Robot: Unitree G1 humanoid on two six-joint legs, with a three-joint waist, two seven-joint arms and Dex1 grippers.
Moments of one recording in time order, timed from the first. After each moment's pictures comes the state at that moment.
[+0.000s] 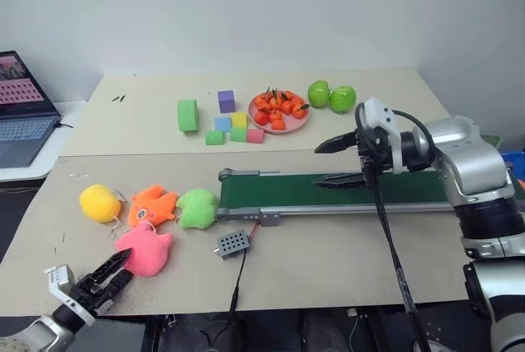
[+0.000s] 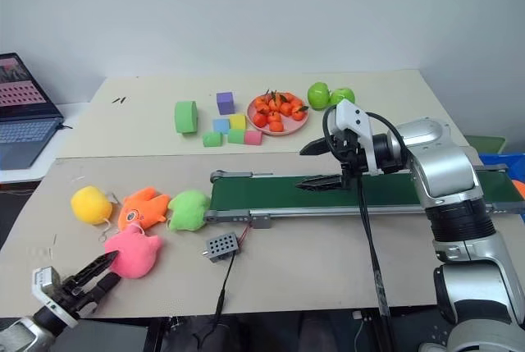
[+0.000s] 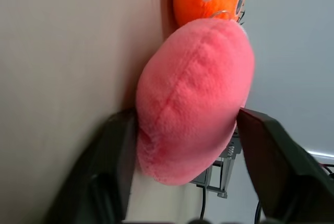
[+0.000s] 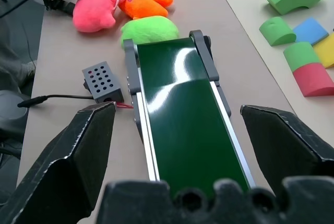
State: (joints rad) left arm 0.12 0.53 0.78 0.44 -1.10 1.25 -0.77; right arm -0.77 -0.76 0.14 0.08 0.34 0.53 1.37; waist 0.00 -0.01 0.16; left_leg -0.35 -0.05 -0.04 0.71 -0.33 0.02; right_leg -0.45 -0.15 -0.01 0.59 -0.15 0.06
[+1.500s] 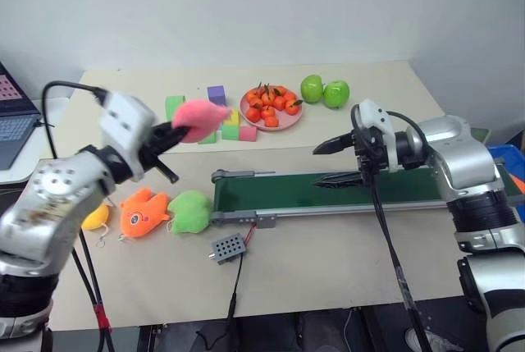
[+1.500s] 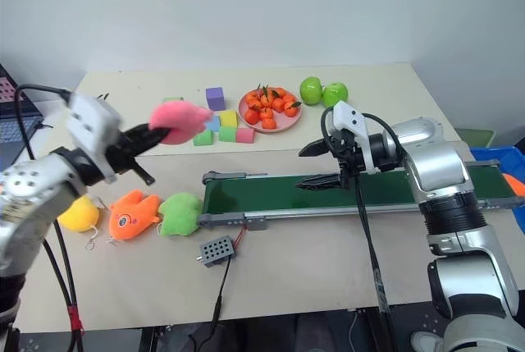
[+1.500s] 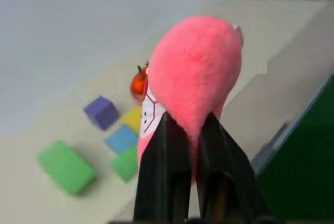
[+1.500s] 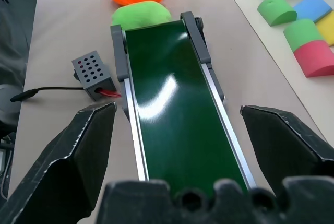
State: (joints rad) left arm -0.31 0.91 0.02 -0.41 -0.41 0.35 -0.49; right arm -0.81 -0.74 0.18 0.20 0.31 0.46 1.41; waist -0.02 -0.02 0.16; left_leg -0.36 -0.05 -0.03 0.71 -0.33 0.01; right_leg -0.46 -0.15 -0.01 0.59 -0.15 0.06
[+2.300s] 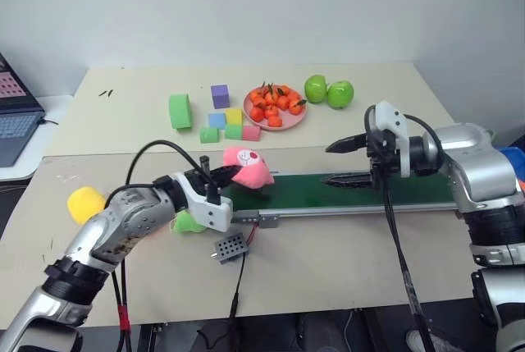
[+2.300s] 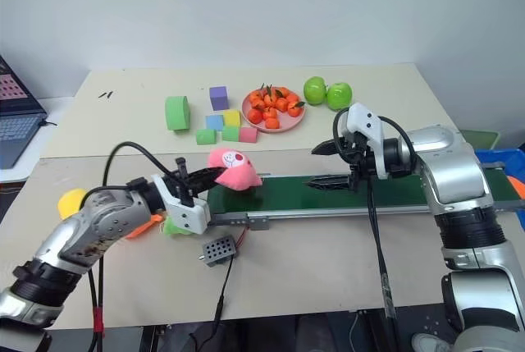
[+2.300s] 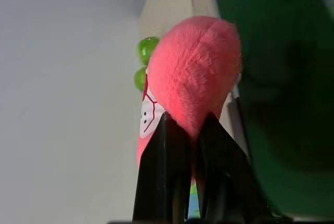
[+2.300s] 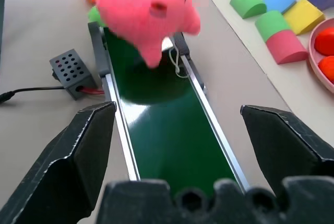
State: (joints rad) left arm -0.38 0.77 -0.29 -0.05 0.52 -0.51 -0.44; right arm -0.70 -0.79 0.10 0.05 0.35 0.54 1.30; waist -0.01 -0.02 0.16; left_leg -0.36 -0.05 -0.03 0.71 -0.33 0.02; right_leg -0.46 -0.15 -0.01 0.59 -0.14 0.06
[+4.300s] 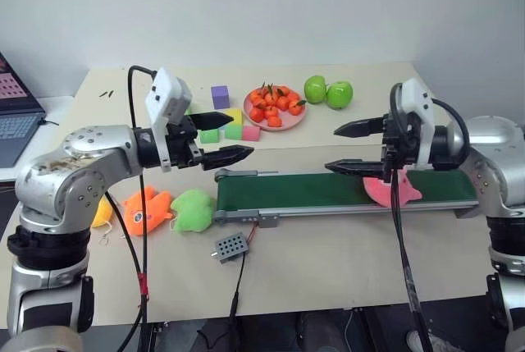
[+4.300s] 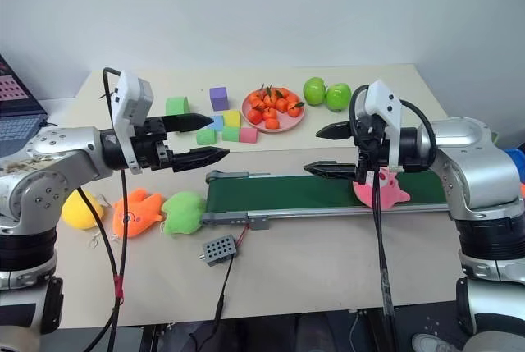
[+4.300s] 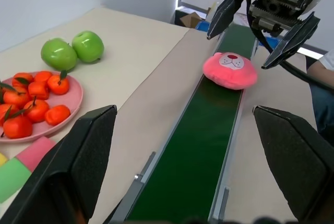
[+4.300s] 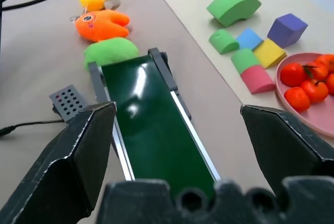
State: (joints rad) left arm -0.67 0.73 0.08 -0.34 -0.75 0.92 -0.81; right arm -0.68 -0.85 -0.01 -0.11 0.49 0.64 1.18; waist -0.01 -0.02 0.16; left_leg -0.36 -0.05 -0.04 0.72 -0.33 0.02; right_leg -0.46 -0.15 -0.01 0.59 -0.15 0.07
